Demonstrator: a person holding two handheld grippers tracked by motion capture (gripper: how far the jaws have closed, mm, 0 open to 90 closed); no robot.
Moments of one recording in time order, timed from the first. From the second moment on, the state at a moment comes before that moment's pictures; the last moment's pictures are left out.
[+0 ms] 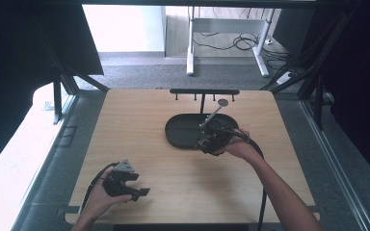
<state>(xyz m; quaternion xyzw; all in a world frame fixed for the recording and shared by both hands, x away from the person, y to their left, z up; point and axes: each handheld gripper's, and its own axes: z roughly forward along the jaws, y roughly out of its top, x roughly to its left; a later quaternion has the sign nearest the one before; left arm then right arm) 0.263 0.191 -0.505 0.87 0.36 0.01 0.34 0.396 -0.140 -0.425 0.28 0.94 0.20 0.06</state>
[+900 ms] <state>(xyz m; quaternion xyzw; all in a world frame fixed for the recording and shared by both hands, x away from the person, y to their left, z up) 0.264 0.185 -0.512 0.88 0.35 0.00 0.33 0.406 -0.139 -0.438 0.28 0.94 0.18 0.06</state>
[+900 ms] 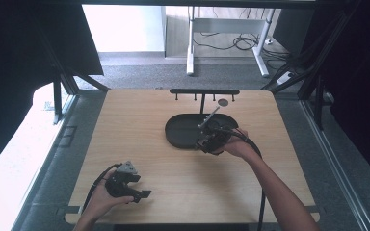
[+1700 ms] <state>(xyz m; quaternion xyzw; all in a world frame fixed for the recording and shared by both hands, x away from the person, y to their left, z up) 0.265 0.179 -0.522 0.89 0.35 0.01 0.30 0.405 -0.145 -0.453 0.29 0.94 0.18 0.05</state>
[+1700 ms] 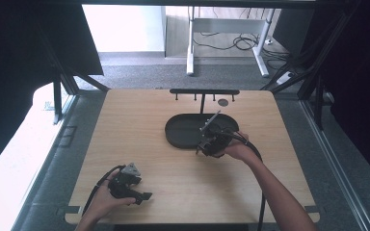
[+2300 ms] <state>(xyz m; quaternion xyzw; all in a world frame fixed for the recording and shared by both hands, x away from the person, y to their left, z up) 0.265 0.178 -0.520 0.88 0.36 0.01 0.30 0.409 -0.152 -0.460 0.30 0.94 0.17 0.05</state>
